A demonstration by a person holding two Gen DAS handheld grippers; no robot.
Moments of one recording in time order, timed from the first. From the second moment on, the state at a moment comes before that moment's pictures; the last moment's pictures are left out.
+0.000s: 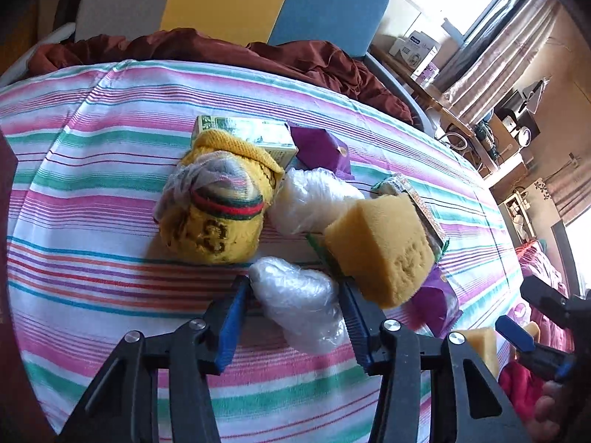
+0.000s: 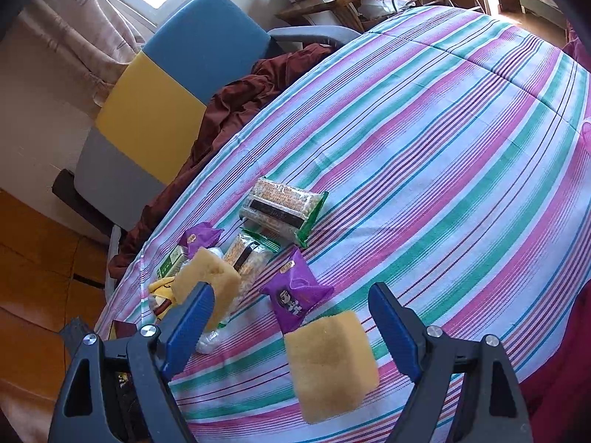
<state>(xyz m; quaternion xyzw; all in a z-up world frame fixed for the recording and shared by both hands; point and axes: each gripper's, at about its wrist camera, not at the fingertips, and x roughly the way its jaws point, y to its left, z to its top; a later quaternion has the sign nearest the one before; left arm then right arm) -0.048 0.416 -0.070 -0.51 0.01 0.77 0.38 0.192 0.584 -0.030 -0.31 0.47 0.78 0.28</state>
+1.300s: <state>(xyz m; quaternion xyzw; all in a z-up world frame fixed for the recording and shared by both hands) 0.063 0.359 -0.077 -0.40 0.12 0.76 0.50 0.174 0.562 -0.059 -0.45 0.41 0.74 0.29</state>
